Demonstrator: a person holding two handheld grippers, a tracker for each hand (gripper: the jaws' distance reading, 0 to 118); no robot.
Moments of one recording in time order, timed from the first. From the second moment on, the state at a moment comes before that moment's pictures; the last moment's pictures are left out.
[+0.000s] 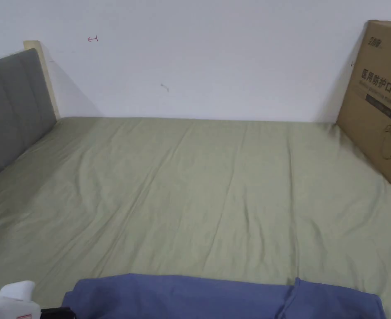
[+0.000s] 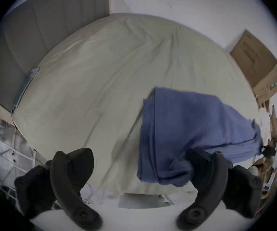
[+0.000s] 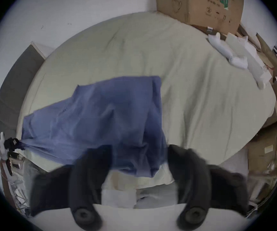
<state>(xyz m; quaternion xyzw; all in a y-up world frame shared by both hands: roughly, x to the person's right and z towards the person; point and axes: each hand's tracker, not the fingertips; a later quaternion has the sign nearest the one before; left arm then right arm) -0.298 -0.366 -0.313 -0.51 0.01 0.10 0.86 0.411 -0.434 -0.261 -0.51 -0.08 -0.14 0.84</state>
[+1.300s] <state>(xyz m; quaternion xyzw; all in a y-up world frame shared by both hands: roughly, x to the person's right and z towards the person) -0.344 -0.427 -0.366 -0.50 -0.10 0.40 0.76 0.122 -0.339 -0.296 -0.46 0.07 -0.10 0.88</state>
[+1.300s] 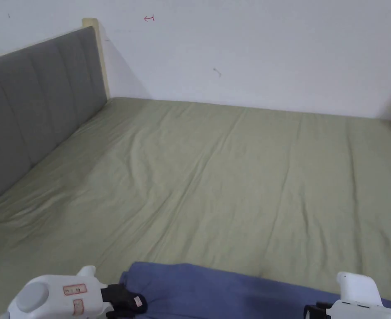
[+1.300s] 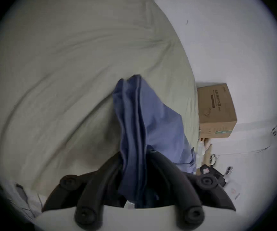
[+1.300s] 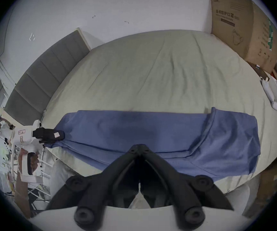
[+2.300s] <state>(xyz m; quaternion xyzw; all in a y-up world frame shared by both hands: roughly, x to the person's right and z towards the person) 0.019 -0.362 -0.318 -0.52 -0.34 -0.02 0.79 0.306 -0.317 -0.181 -0.38 -0.10 -0.23 0.89</state>
